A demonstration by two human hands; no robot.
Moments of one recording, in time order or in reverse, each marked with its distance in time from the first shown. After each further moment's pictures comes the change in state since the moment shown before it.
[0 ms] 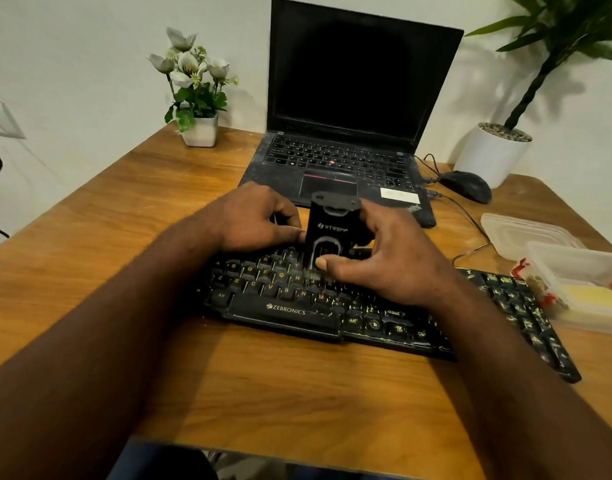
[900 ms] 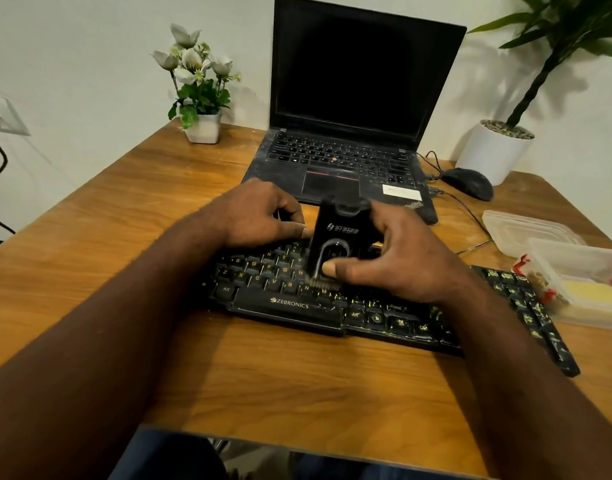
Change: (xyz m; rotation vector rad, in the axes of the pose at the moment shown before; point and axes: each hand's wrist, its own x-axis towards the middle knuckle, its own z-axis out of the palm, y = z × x) left_hand -0.001 0.004 0.000 -0.003 0.006 -0.001; right_hand -0.006 -0.002 -0.008 0.134 -0.077 0.039
